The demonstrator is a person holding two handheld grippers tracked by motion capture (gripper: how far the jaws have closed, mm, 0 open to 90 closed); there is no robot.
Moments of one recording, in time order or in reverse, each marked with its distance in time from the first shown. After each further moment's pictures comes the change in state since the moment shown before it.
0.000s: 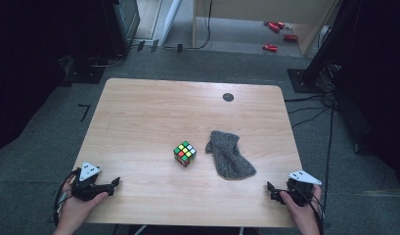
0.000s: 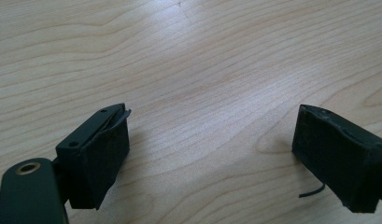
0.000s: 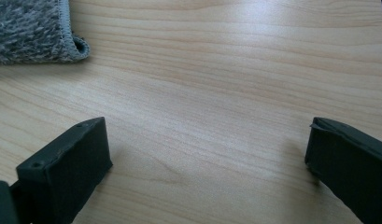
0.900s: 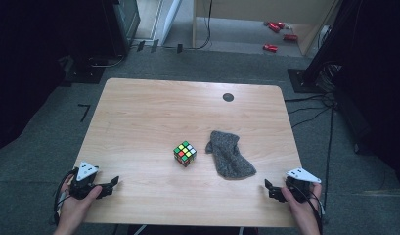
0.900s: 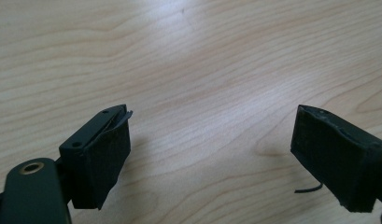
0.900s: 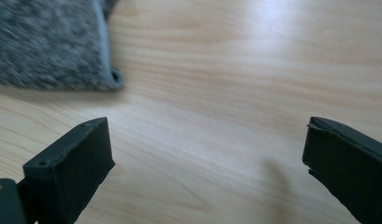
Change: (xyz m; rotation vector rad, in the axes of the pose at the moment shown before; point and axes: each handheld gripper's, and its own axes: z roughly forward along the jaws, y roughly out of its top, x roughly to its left) left arm 0.002 0.002 -0.004 -0.001 -0.002 -0.020; right arm 0.006 0.010 -0.005 -0.040 0.036 -0.021
